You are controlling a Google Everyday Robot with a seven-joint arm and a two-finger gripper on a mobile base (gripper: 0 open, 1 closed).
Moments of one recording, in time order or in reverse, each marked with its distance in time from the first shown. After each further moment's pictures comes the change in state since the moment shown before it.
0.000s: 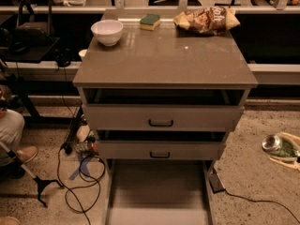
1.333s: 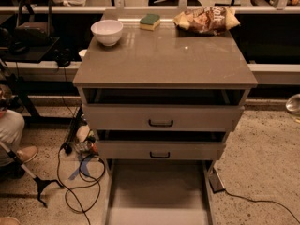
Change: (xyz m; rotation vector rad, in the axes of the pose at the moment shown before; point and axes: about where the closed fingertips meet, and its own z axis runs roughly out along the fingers) arm -0.077 -0.124 -0.014 -0.012 -0.039 -0.170
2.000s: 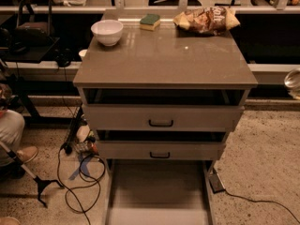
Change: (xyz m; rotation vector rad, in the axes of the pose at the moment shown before) arm -0.070 -0.046 0.019 -0.028 -0.102 -0.089
